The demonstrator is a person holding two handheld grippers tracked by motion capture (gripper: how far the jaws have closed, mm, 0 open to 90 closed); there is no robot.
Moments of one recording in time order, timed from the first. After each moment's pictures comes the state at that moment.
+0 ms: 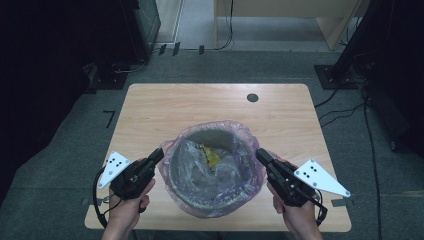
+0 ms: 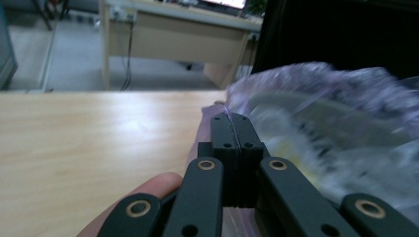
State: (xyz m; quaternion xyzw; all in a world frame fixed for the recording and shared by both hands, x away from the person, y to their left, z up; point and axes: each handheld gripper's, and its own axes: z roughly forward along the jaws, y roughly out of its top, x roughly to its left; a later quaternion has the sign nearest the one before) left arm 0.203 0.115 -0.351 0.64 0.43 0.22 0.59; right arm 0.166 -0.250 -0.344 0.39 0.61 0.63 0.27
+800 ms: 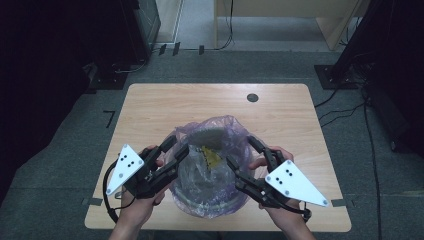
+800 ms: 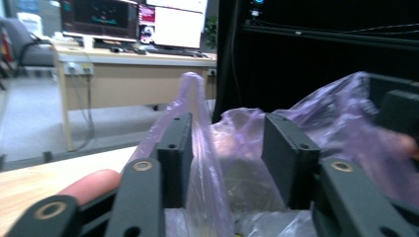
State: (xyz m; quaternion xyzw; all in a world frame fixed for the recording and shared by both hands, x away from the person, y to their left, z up) left arm 0.187 0.082 -0.315 0.64 0.35 0.24 0.64; right arm 0.153 -0.207 -0.307 0.33 0.62 0.62 0.35
